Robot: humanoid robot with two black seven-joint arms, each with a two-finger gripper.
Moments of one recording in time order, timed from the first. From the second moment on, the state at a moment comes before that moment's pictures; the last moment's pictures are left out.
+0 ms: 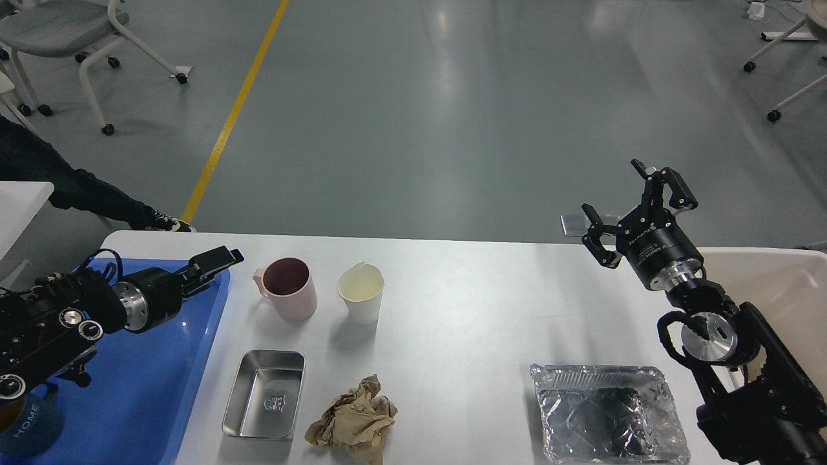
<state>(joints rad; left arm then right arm) -0.55 0.61 -0.59 -1.07 1.07 -0.22 -0.01 0.29 -0.18 1.46 1.20 -0.46 0.23 0.00</state>
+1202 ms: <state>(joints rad) -0.63 0.36 -0.54 -0.87 0.91 -0.19 0.14 0.27 -0.17 1.46 1.20 -0.46 0.24 0.00</state>
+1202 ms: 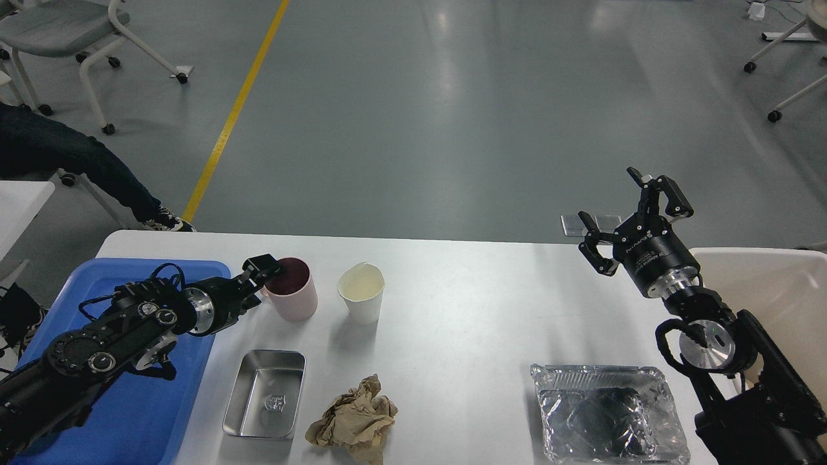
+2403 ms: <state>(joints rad) -0.67 0.46 -0.37 -0.87 0.79 -0.19 0.02 0.27 -0.14 1.46 1.20 -0.46 0.24 0.00</state>
